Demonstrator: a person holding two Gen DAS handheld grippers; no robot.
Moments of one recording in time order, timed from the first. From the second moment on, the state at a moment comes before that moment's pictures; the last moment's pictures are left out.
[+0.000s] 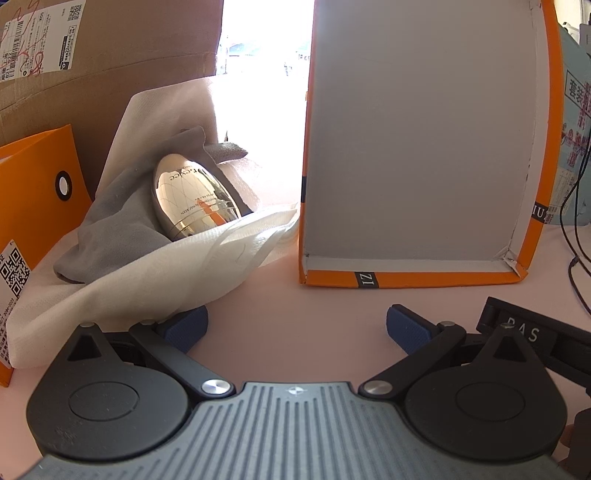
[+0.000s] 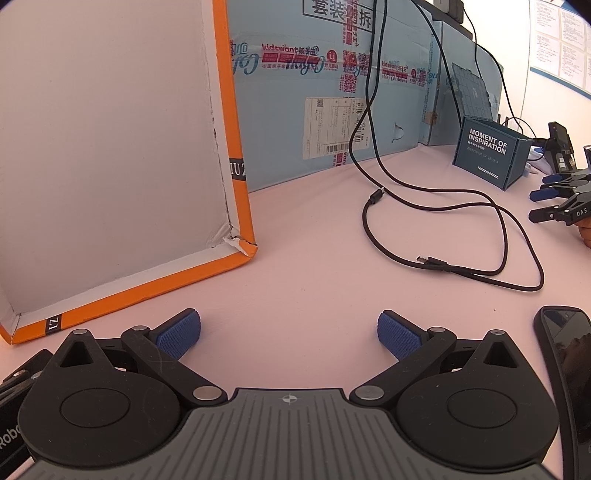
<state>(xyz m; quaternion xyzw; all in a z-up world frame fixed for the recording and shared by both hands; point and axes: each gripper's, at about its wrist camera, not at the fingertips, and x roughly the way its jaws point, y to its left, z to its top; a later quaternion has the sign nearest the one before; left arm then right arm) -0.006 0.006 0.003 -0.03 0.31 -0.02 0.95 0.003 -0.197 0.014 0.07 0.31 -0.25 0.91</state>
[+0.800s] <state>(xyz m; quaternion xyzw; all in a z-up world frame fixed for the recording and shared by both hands) -0.098 0.053 0.079 -0.06 0.00 -0.07 1.00 -0.097 -0.195 0.084 0.15 -0.04 -0.06 0.99</state>
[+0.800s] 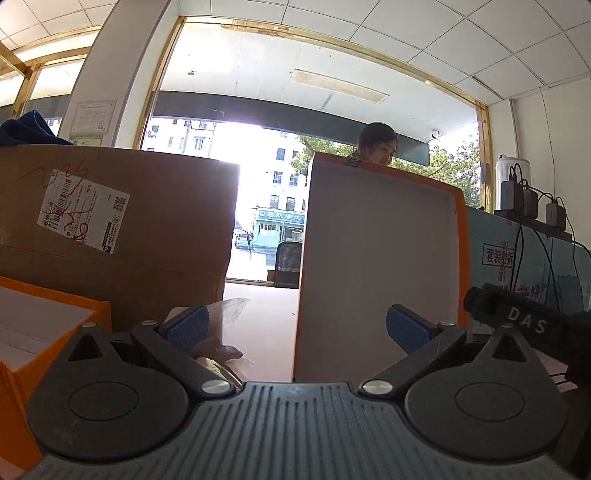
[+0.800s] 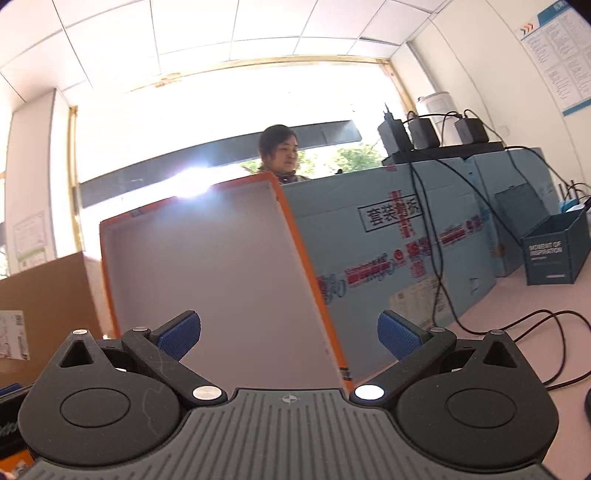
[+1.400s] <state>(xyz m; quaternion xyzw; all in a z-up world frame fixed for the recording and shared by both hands) -0.037 0.165 0.135 -0.18 0.17 -0.04 0.97 -0.047 -0.102 0.174 0.27 0.06 0.09 0.96</state>
